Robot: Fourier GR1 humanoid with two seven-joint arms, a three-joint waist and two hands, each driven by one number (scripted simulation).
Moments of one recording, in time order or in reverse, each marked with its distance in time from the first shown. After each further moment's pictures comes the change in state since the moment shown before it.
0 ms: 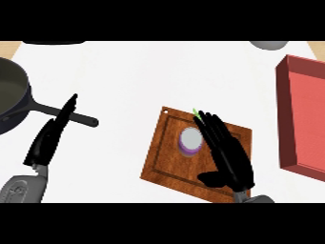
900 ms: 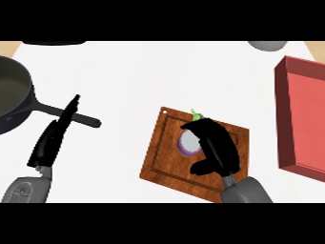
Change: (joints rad) left arm 0.009 -0.046 0.024 -0.016 -0.051 -0.006 -0.002; right arm -0.157 -0.016 0.048 0.192 -0.002 -0.120 0.021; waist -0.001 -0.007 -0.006
